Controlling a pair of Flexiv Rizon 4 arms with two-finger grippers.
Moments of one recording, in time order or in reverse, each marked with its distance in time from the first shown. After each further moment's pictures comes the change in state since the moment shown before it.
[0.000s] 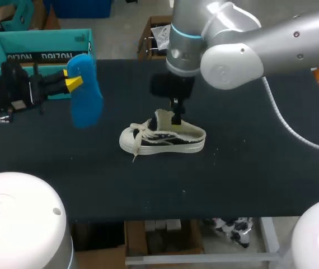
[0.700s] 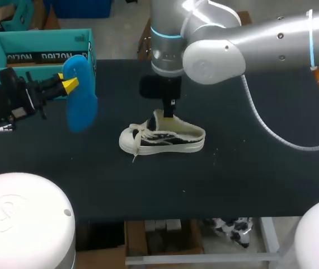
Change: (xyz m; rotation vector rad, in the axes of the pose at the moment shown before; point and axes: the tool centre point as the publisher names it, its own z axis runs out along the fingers) left arm -0.010 0.010 -0.008 -0.015 -0.165 -0.021; right arm 0.005 0.015 0.003 0.099 0.015 0.101
